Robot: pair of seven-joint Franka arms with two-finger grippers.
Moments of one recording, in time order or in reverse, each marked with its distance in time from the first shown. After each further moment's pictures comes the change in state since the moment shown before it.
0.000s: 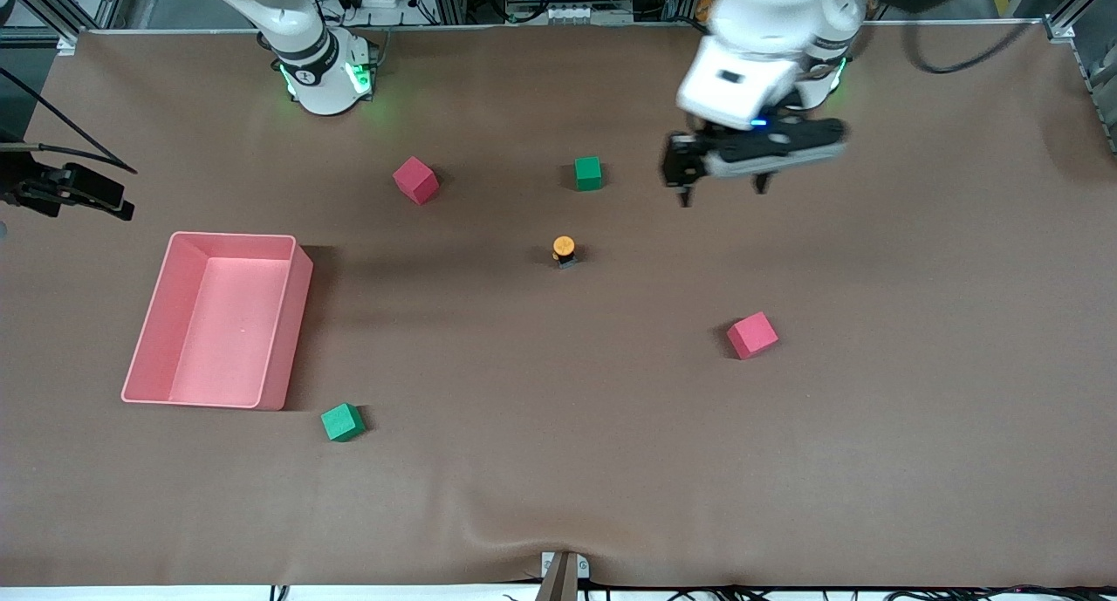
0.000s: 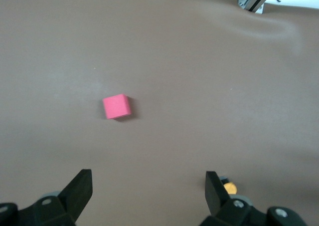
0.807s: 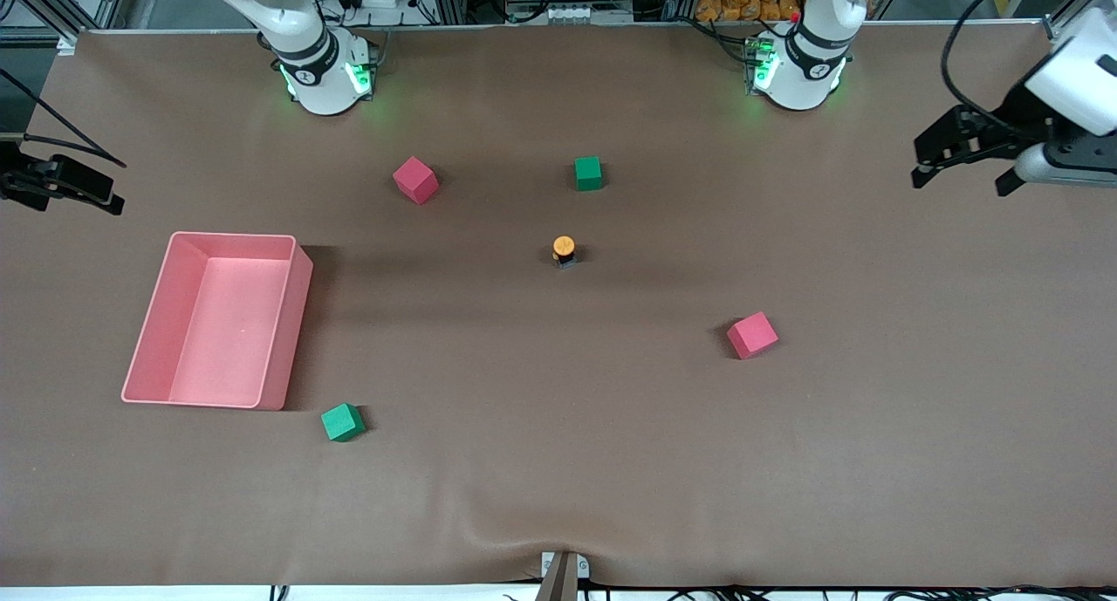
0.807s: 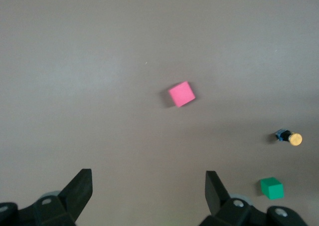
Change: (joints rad) left arm 0.430 -0.052 0.002 0.097 -0.166 -0.259 0.671; right arm -0.001 -0.001 -0.005 0.019 -0.001 -0.014 0.001
